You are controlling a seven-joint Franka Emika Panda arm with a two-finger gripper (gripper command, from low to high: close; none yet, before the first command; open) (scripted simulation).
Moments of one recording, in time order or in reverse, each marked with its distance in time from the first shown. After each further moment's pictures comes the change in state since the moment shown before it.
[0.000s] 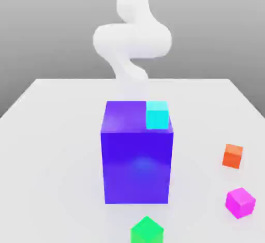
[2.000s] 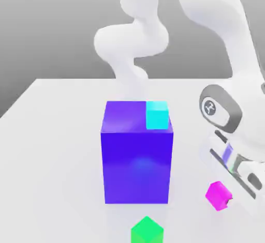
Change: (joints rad) arm 0.357 1.075 0.062 -0.028 -0.158 0.116 -1.376
